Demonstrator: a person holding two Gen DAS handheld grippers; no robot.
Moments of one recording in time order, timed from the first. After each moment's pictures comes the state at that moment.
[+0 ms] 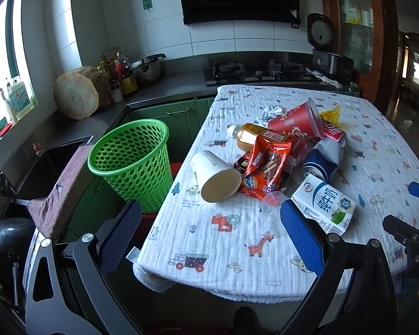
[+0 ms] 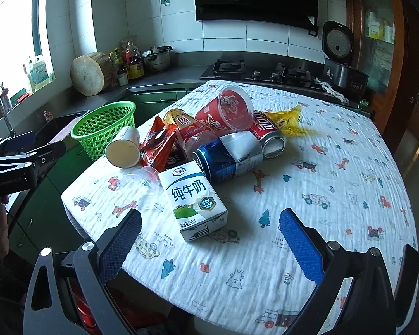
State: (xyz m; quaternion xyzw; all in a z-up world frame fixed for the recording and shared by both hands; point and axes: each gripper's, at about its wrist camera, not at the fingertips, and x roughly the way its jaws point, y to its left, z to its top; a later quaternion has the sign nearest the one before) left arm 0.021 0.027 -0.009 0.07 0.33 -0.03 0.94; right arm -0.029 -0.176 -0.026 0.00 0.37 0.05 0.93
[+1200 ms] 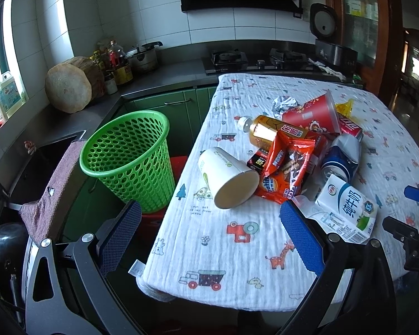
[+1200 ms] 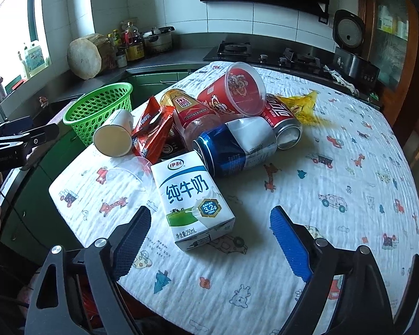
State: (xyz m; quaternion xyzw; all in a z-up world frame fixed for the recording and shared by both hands) left arm 0.070 0.049 -0.027 0.07 0.36 -0.04 0.93; right arm 0.014 -0.169 -0.053 -0.01 0.41 0.06 0.91
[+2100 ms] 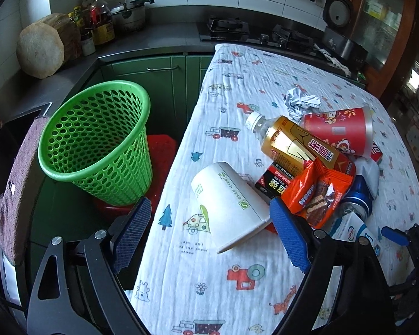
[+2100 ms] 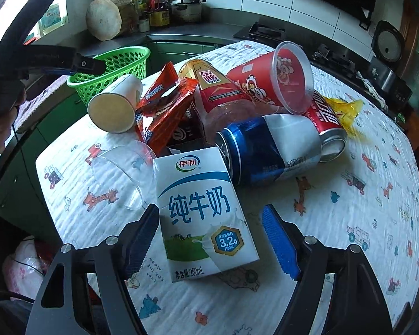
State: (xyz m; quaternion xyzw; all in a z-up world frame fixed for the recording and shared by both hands) left arm 0.190 0.068 -0.057 0.00 0.46 -0.08 0.89; right arm 0.071 -0.140 -0.089 -0.09 0.46 0.12 0.87
